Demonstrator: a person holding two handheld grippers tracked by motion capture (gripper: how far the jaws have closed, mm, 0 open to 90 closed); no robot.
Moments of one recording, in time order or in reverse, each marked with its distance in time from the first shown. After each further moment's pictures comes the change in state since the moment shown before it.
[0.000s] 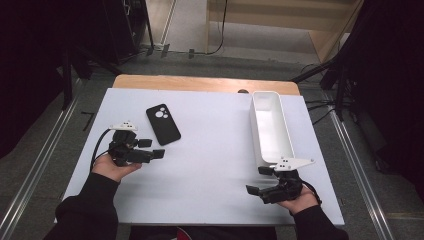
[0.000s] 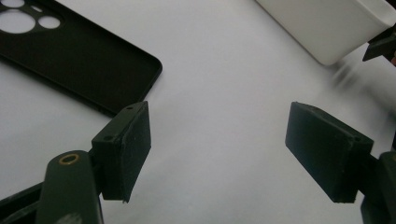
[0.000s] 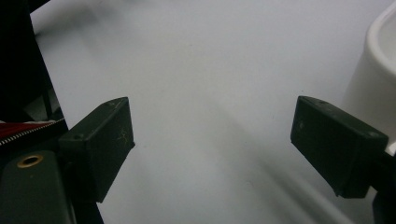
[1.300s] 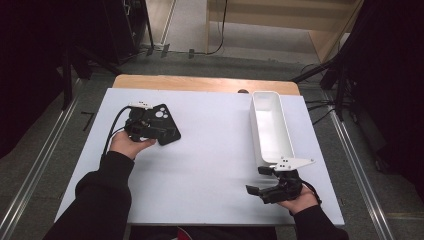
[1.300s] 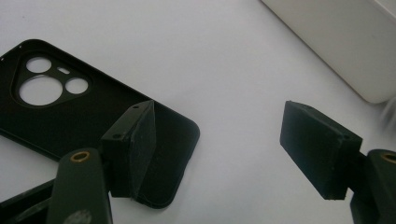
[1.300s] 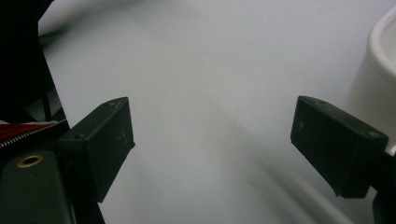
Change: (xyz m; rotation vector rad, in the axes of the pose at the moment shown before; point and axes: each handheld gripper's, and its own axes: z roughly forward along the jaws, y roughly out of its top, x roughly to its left) left arm 0.027 0.052 0.045 0.005 0.058 0.007; right arm 0.000 0.000 0.000 -0.002 0.008 0.002
